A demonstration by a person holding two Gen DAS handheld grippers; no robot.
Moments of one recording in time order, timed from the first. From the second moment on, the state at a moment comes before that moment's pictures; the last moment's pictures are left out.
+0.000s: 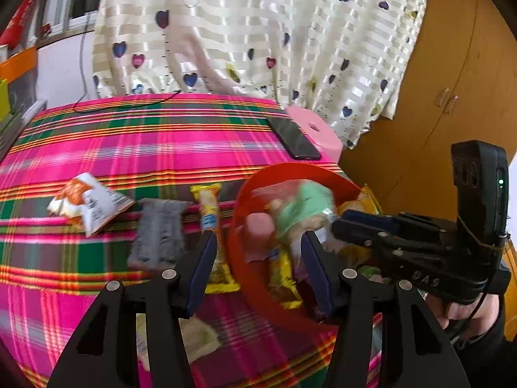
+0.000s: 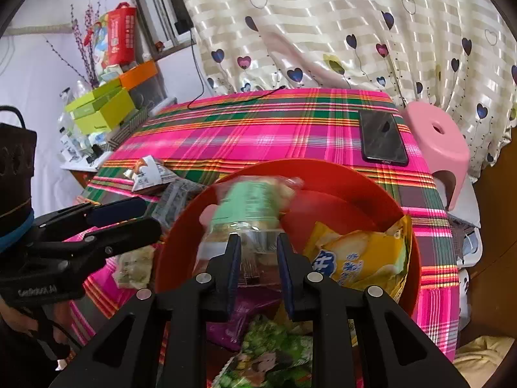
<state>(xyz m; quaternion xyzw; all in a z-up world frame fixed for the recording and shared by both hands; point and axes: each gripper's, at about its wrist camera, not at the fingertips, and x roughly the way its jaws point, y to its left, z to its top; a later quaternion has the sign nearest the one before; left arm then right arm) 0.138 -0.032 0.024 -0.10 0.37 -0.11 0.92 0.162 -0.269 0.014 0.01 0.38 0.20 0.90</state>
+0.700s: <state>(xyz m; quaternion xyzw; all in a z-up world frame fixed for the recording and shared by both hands) 0.076 0.019 0.017 -0.10 0.38 -0.05 0.92 0.105 -0.239 0.047 -0.01 0.35 0.22 0.91</state>
